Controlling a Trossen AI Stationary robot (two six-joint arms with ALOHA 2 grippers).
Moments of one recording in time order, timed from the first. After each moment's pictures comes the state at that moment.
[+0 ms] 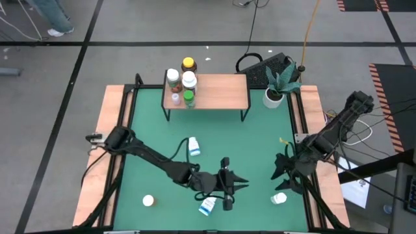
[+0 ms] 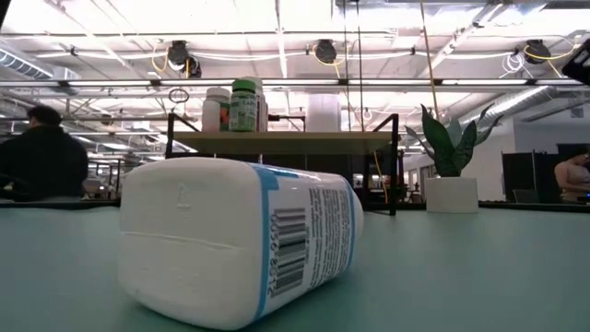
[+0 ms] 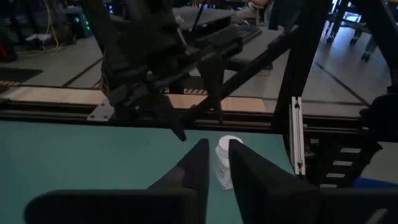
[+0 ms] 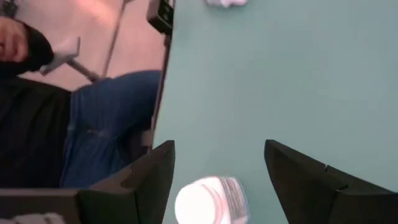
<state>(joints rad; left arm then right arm) -0.43 2.06 1.55 0.32 -0.40 -0.12 0.77 0.79 0.54 -0.46 0.05 0.84</state>
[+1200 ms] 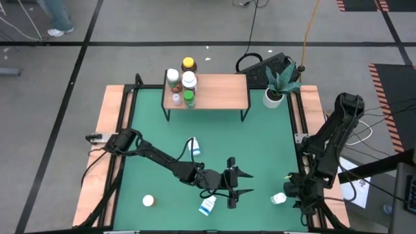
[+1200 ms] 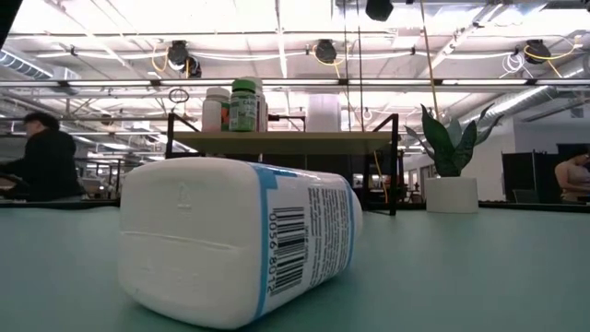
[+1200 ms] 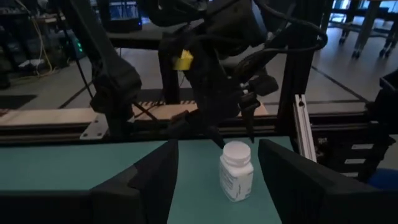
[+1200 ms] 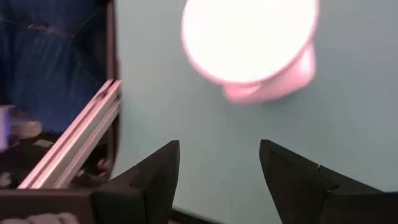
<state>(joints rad) -0.39 2.14 1.56 0.46 -0.33 -0.01 1.17 1.17 0.54 -0.43 0.02 1.18</state>
